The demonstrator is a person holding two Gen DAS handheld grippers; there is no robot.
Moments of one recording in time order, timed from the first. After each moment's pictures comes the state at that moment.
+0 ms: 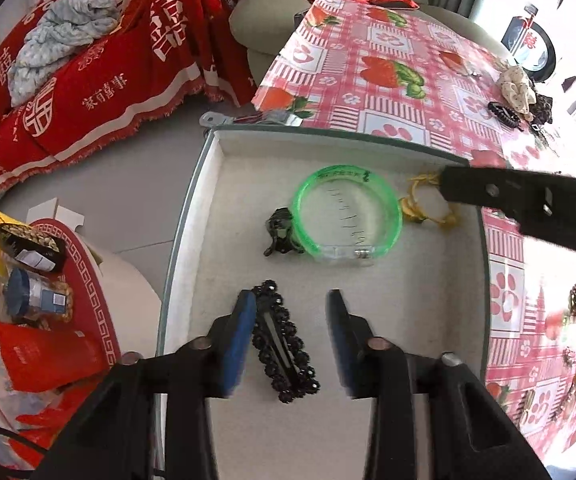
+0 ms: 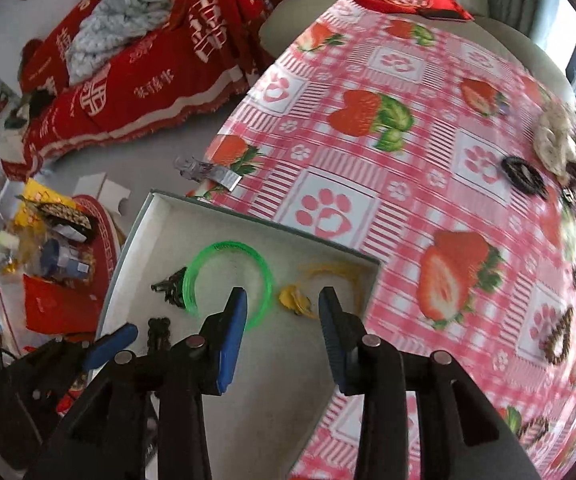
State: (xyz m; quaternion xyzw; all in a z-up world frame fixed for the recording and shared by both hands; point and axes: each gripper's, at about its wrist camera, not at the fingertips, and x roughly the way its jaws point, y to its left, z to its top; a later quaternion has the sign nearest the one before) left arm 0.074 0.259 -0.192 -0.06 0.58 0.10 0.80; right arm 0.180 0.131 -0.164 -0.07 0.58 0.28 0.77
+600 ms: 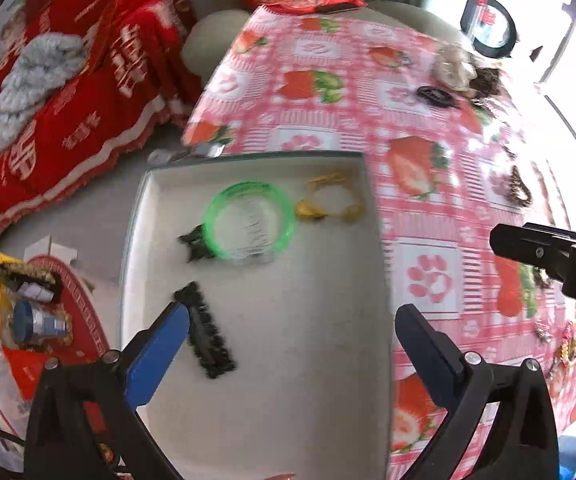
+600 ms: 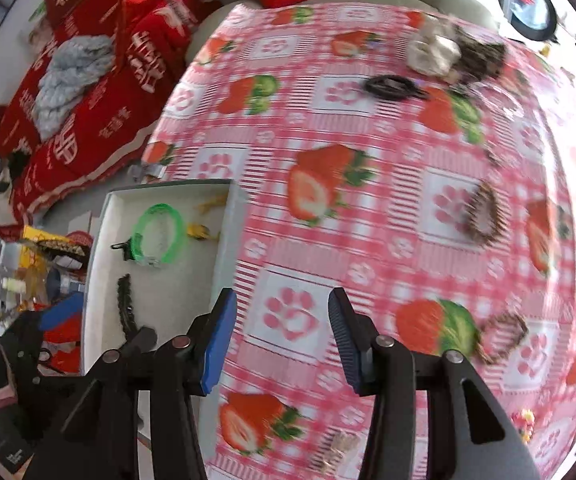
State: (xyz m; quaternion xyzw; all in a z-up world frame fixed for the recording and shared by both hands) left arm 0.072 0.179 -0.159 -0.01 0.57 0.05 0.82; right arm 0.151 -0.004 -0.152 0.03 0.60 0.20 0.78
